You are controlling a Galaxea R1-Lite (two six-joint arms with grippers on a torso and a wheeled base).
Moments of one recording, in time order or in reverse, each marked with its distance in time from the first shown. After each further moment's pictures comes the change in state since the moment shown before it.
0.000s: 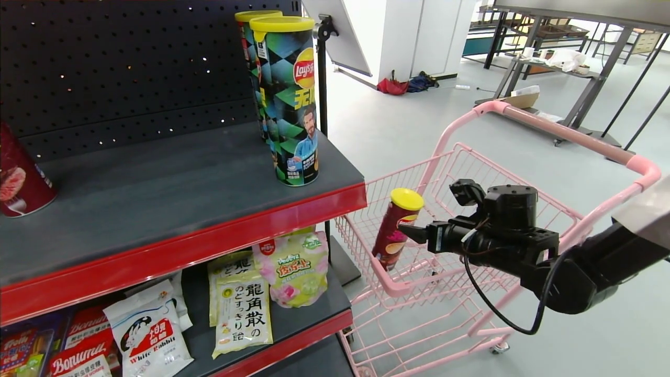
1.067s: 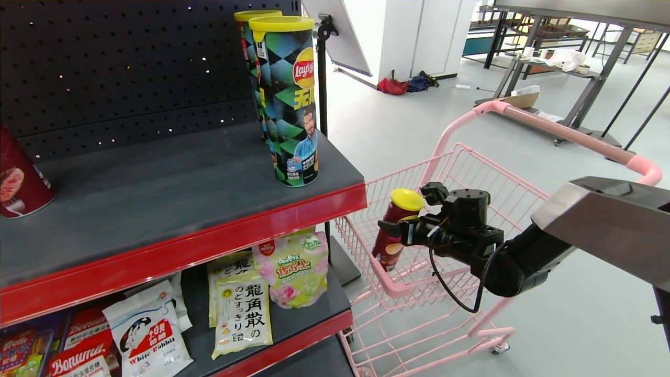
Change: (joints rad) left arm 0.000 0.000 0.000 -0.001 0.000 0.000; right arm 0.017 0.242 -0.218 -0.068 -0.004 -0.002
